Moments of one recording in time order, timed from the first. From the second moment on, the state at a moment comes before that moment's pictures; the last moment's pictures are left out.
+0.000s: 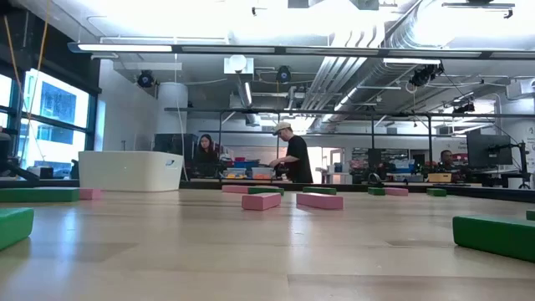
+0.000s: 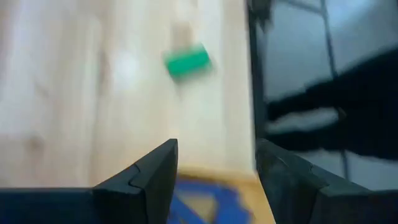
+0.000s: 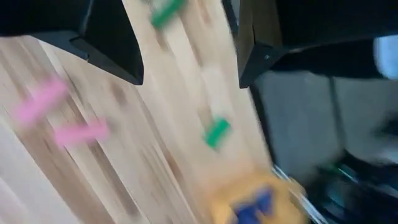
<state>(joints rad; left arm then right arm) -0.87 1.06 0.87 -0.72 -0.19 -0.91 0.33 1.67 1.73 -0.97 0.01 0.82</state>
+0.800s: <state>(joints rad) -0.33 1.21 0.86 0.00 -0.17 -0.46 0.61 1.68 1.17 -0.82 -0.16 1.80</state>
